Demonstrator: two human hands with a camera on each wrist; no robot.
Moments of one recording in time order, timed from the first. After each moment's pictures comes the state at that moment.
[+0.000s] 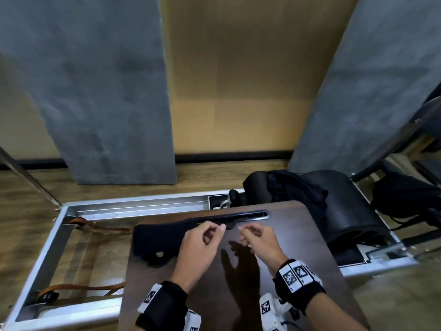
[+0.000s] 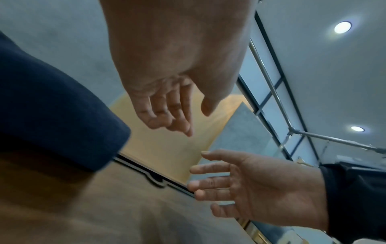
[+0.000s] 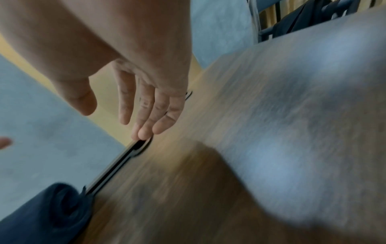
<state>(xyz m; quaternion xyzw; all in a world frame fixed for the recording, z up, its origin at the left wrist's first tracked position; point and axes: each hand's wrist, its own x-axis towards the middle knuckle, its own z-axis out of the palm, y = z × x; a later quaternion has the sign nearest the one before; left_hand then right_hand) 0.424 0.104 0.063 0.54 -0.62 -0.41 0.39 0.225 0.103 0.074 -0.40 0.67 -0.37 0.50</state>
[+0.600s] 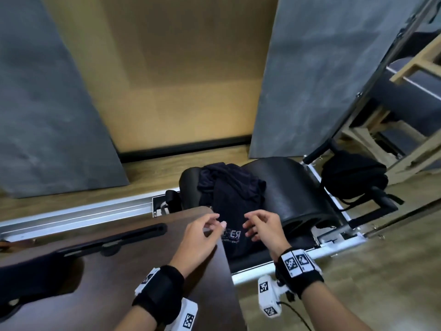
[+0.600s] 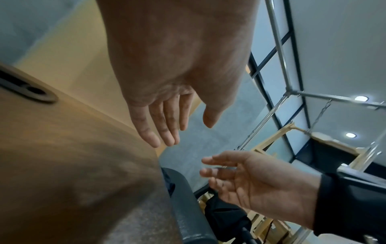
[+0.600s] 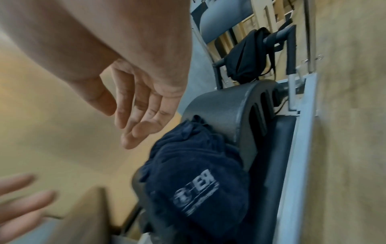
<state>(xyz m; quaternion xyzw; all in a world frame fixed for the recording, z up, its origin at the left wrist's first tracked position) 0.093 0.048 0.057 0.53 -0.63 -0.49 0.27 -0.121 0.058 0.020 -0.30 0.71 -0.42 0.48</state>
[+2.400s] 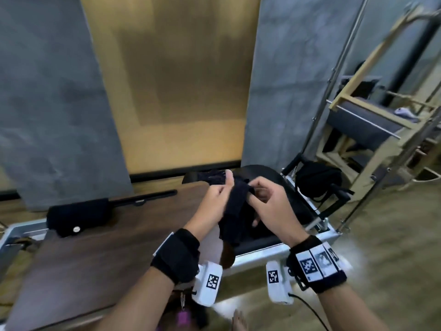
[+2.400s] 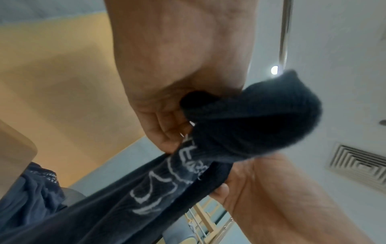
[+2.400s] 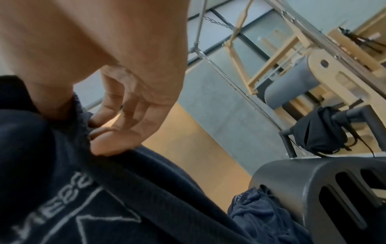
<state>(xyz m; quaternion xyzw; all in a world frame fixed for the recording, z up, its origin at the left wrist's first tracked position) 0.098 0.296 0.239 0.42 -0.57 -0.61 0.37 -0.060 0.333 0.218 -0.58 0.52 -0.53 0.33</state>
